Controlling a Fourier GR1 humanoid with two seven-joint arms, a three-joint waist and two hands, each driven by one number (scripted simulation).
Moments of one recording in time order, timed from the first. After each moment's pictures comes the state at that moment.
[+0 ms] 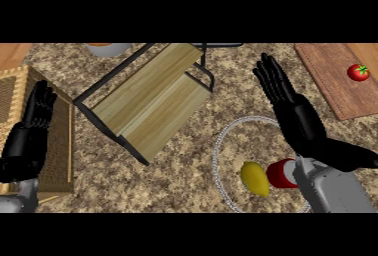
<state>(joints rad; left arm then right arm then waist) -0.08 0.49 -0.12 -1.58 0.21 0.32 -0.16 -0.33 -0.23 0.22 -1.63 -0.19 -0.03 -0.13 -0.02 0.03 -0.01</state>
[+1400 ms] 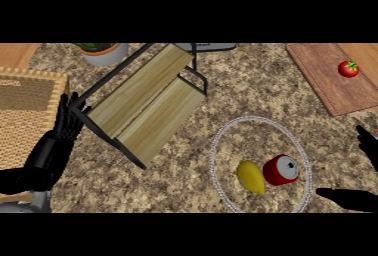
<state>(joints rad) -0.03 0.43 -0.17 -1.63 0.23 0.07 -0.11 0.20 -0.58 0.03 -1.72 0.03 -0.19 0.26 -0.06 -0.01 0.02</state>
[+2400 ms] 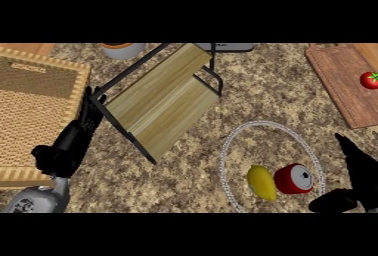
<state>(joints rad) -0.13 0.38 -0.22 -1.59 0.14 0.08 0.04 0.02 -0.70 0.33 -1.89 0.41 0.02 1.07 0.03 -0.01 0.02</state>
